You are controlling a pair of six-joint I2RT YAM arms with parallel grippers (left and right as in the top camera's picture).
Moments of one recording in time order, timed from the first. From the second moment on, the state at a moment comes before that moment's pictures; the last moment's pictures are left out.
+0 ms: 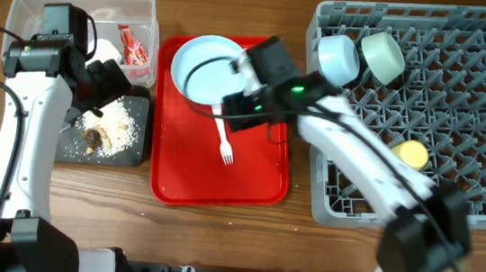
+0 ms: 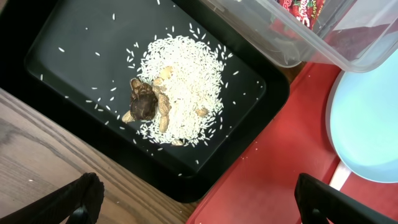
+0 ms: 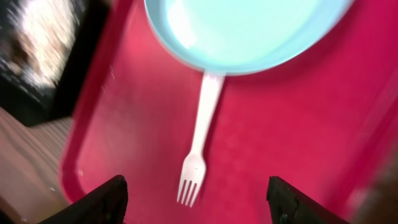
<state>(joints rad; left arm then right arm) 0.12 1.54 1.38 -1.18 -0.09 -0.56 0.65 1.83 1.46 -0.75 -0.20 0.21</state>
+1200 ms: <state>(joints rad) 0.12 1.54 1.38 -1.18 -0.09 -0.56 0.41 1.61 1.45 -1.14 0.12 0.28</state>
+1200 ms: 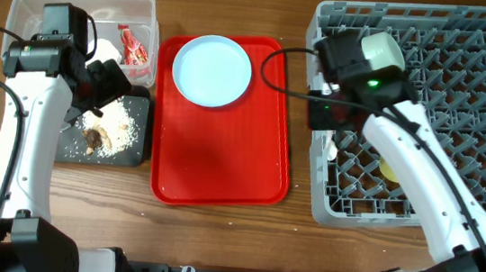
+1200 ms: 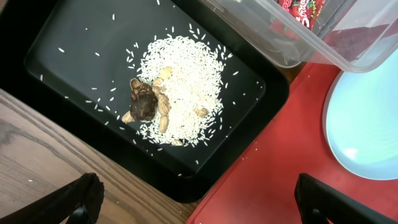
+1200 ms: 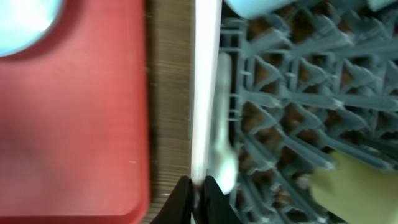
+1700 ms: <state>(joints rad) 0.12 1.54 1.38 -1.17 -0.08 -0.56 0.32 1.62 1.30 -0.94 0.11 0.26</state>
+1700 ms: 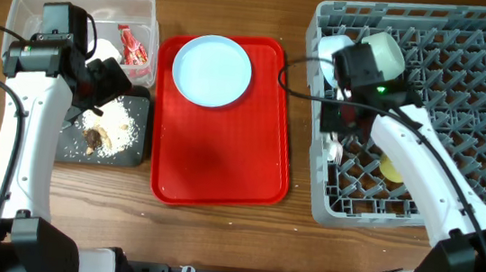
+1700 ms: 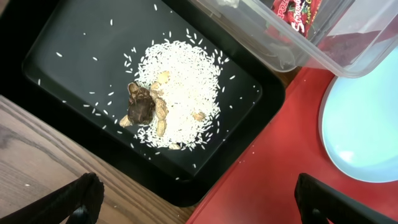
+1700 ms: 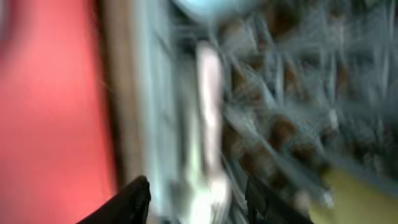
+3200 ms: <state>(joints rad) 0.12 1.54 1.38 -1.16 -0.08 -0.56 0.47 2.23 1.84 -0.94 -0.01 0.41</state>
